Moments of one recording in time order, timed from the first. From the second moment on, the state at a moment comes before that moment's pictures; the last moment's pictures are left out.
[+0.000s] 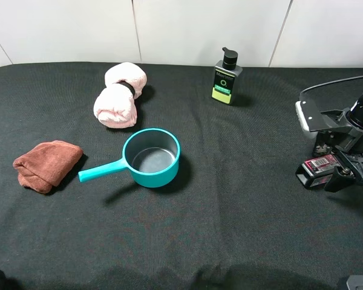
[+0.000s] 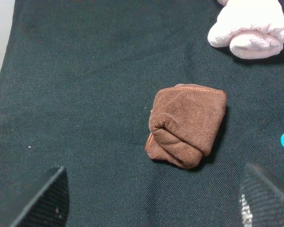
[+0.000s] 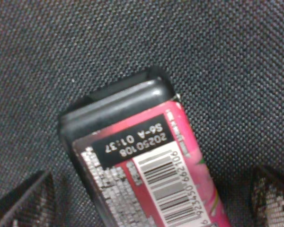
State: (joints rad) left arm -0.02 0.00 -0.49 0.07 1.06 0.02; right arm -0.02 1.80 -0.80 0.10 0.76 -1.51
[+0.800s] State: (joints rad) left arm -0.02 0.00 -0.49 0.07 1.06 0.02; right arm 0.03 1.84 -0.79 0.10 0.73 -1.51
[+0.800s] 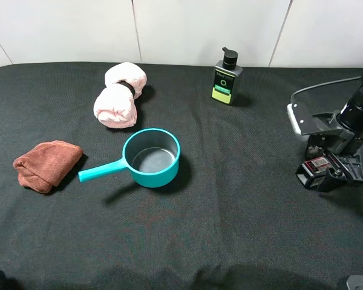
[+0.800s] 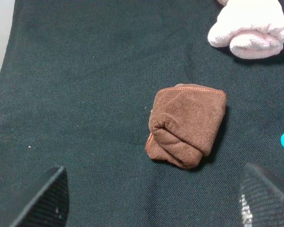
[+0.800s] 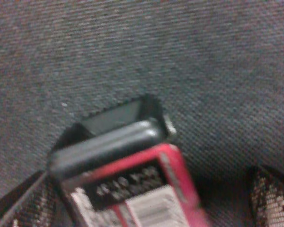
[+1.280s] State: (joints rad) left arm -0.02 0.00 -0.49 0.07 1.06 0.02; right arm 0.03 1.85 -0.79 0.11 0.72 -1.51
